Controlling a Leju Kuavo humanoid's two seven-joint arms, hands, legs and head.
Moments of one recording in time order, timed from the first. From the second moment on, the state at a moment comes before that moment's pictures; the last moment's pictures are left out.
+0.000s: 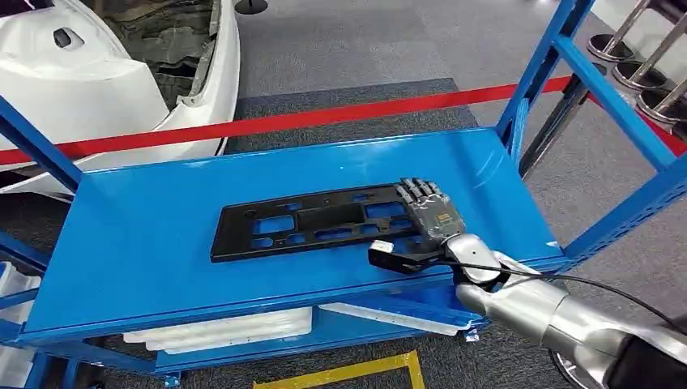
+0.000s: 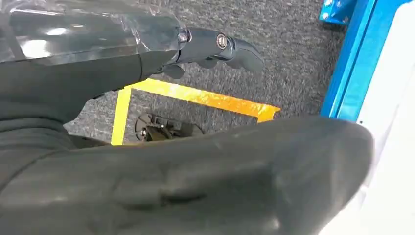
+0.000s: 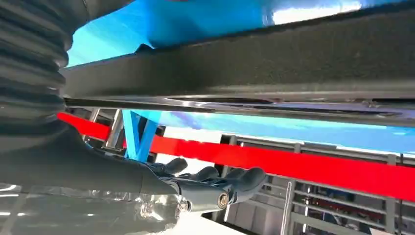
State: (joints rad) left arm -0.15 0.01 -1.26 -0.38 1.23 0.52 -0.54; right arm -0.56 -0.58 0.85 -1.36 0.61 -0.37 0.23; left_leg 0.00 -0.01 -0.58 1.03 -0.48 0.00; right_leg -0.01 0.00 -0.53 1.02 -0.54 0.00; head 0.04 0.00
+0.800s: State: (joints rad) left arm -0.15 0.01 -1.26 -0.38 1.20 0.52 -0.53; right arm -0.58 -0.56 0.84 -1.26 0.65 -0.46 0.27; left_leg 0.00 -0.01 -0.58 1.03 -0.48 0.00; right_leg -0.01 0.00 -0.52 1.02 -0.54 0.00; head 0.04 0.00
